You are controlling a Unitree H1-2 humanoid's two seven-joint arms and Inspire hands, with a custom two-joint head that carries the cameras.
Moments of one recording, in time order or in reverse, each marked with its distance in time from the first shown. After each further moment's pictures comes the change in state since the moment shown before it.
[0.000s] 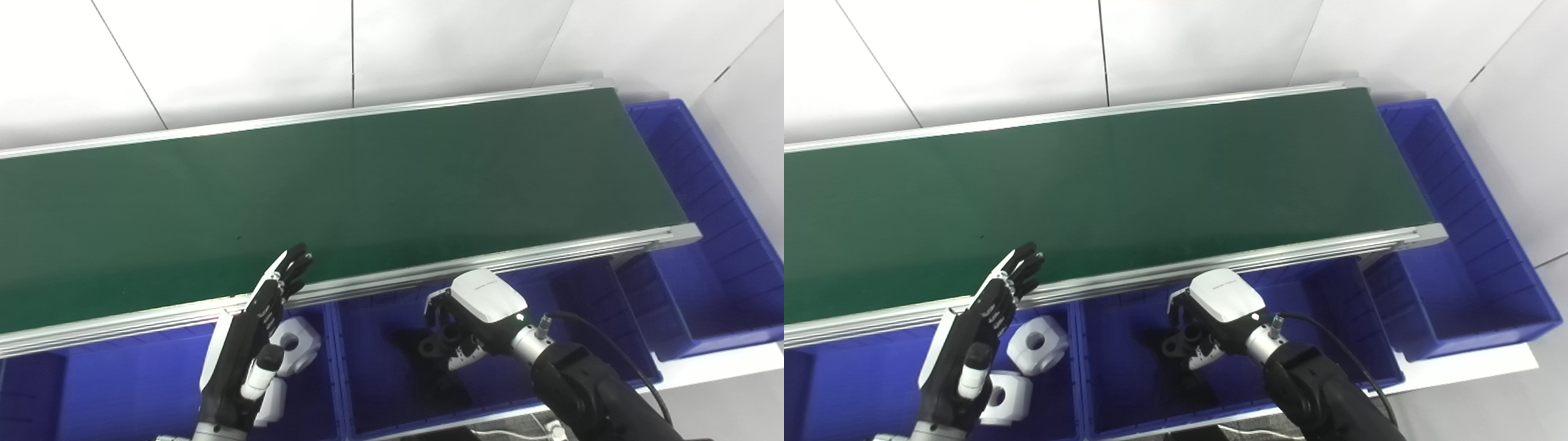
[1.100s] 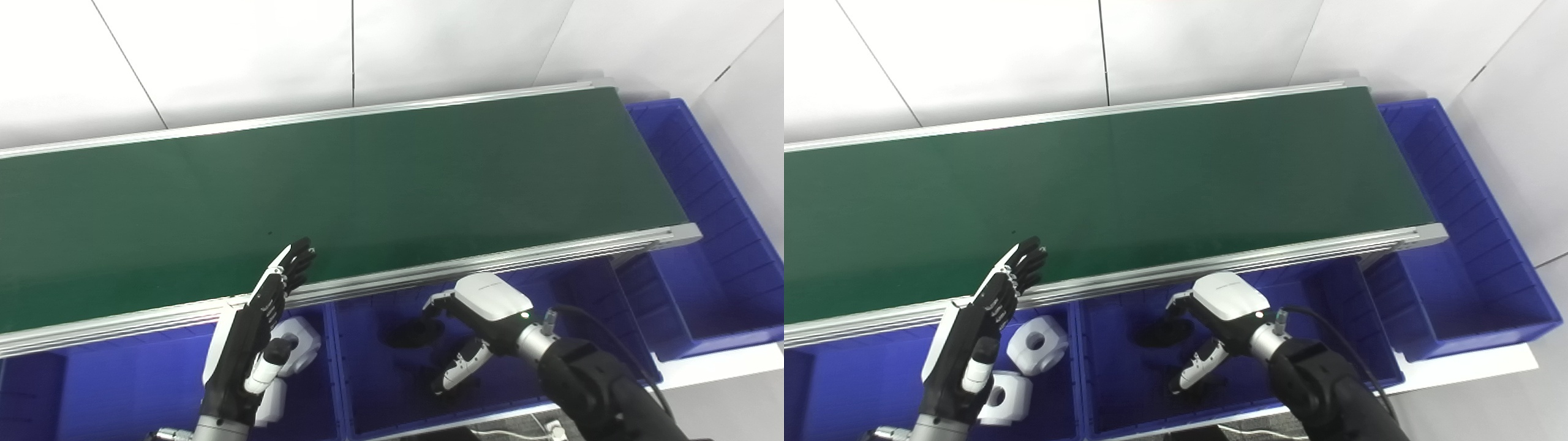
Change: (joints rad) left arm -0.018 -0.002 -0.003 0.004 0.020 0.000 0.000; right arm 0.058 0.018 -0.112 -0.220 0.155 0.050 0.270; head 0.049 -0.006
